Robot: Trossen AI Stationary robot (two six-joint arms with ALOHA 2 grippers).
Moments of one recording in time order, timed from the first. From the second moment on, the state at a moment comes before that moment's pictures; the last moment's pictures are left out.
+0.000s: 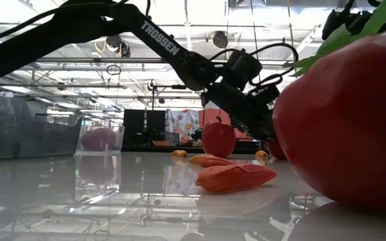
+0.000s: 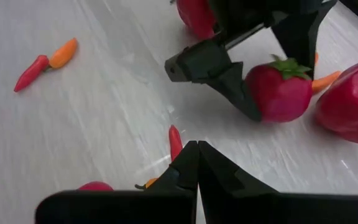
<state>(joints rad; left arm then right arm) 0.21 2.48 1.87 0.05 0.07 0.14 0.39 0.92 0.61 -0.71 0.55 0.77</state>
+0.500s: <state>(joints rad) 0.21 2.48 1.87 0.03 0.06 0.14 0.39 0.92 0.61 -0.71 0.55 0.77</state>
